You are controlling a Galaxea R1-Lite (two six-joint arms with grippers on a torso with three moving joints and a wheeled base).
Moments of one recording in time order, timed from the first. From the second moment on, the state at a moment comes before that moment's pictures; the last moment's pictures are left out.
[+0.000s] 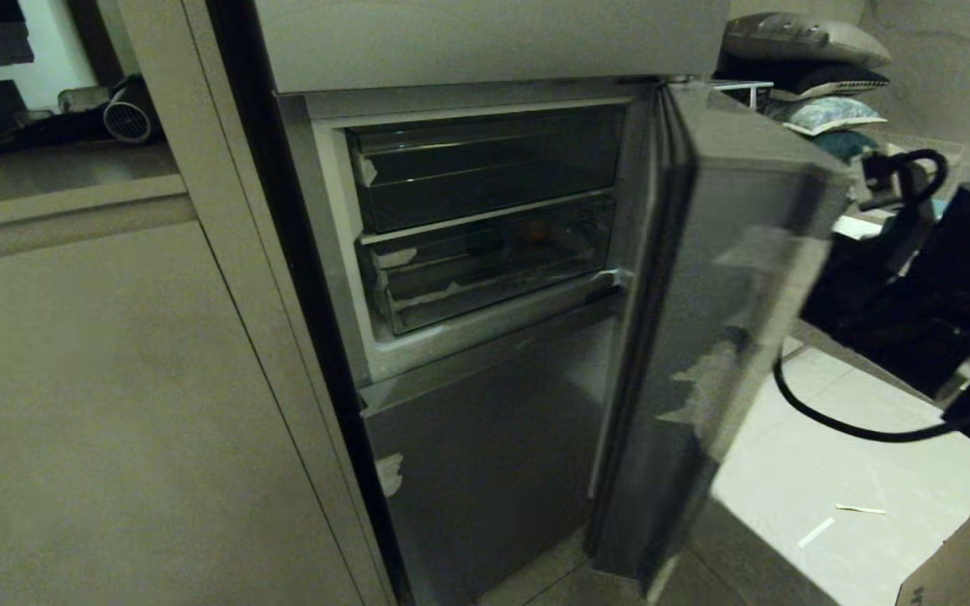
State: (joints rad) left arm -0.01 0.00 -0.03 0.06 0.00 0.01; right arm 0.31 1.67 -0.85 -0.97 0.07 0.25
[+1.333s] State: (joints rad) left arm -0.01 0.00 -0.03 0.06 0.00 0.01; right arm 0.44 2.24 -1.51 -0.96 -0.04 0.24
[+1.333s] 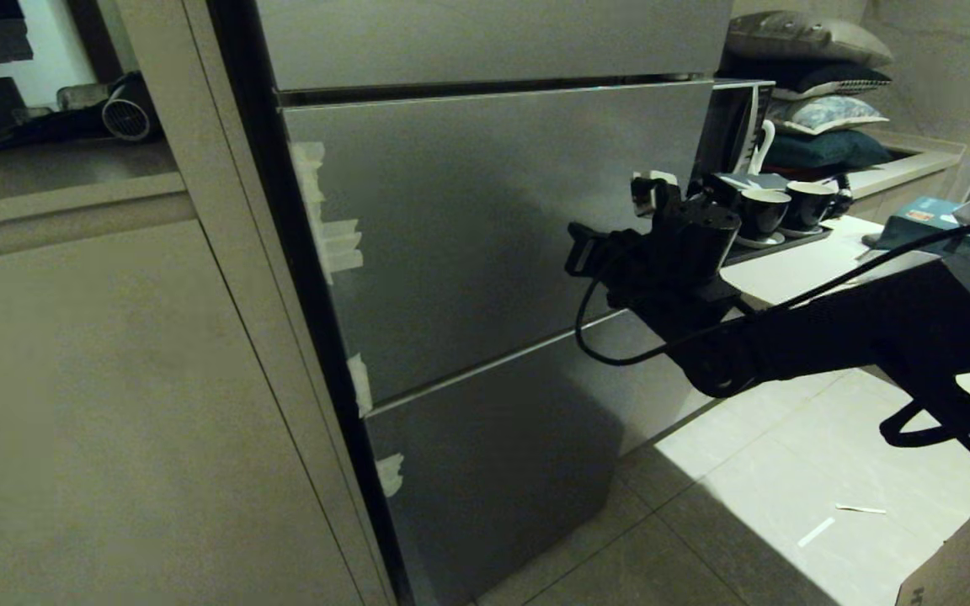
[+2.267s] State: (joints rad) left arm -0.01 0.00 -0.03 0.06 0.00 0.01; right arm 0.44 1.45 -0.59 -0.93 -0.14 0.04
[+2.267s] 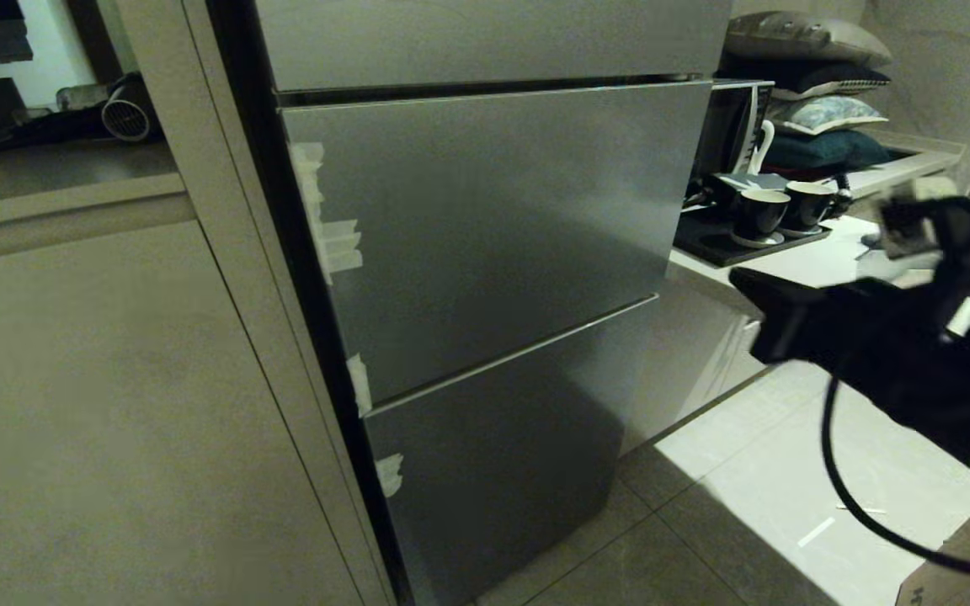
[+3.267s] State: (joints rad) left arm -0.01 0.00 -0.03 0.06 0.00 0.01; right arm -0.01 0.22 -0.01 -0.21 0.06 -0.08
